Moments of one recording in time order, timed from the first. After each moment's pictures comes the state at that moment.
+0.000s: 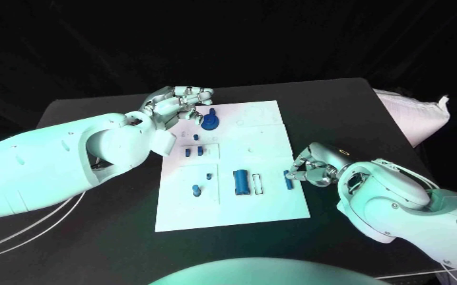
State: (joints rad) left arm 1.21 -0.90 -0.06 1.59 0.05 -0.18 0.28; left_hand 1.37 -0.08 0.34 0.01 0.06 0.98 0.17 0.20 0.10 1.02 0.09 0.47 0.24 1.26 0.01 1.10 0.69 0.16 1.24 0.11 0.68 0.94; right arm 0.80 -1.09 0.18 1.97 -1.54 -0.32 -0.66; right_hand 1.36 0.04 -0.09 0.15 0.19 1.08 0.09 0.17 0.23 1.37 0.00 0.91 1.10 1.47 -0.07 1.44 1.31 0.05 1.47 0.04 1.51 1.31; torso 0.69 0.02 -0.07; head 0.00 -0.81
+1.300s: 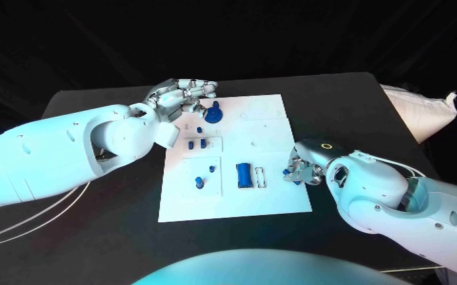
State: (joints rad) left arm 1.20 -0.89 -0.06 1.59 0.05 -0.18 0.28; left_hand 1.37 -0.08 0.34 0.01 0.06 0.98 0.17 0.20 0.10 1.02 0.09 0.47 0.24 1.26 0.01 1.10 0.69 0.16 1.24 0.11 0.68 0.94; right arm 0.79 -1.00 0.19 1.94 -1.85 -0.02 -0.68; right_hand 1.35 -0.01 -0.10 0.19 0.14 1.11 0.08 0.16 0.24 1.35 0.00 0.84 1.07 1.47 -0.07 1.42 1.31 0.05 1.47 0.04 1.49 1.31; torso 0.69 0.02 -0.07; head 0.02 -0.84
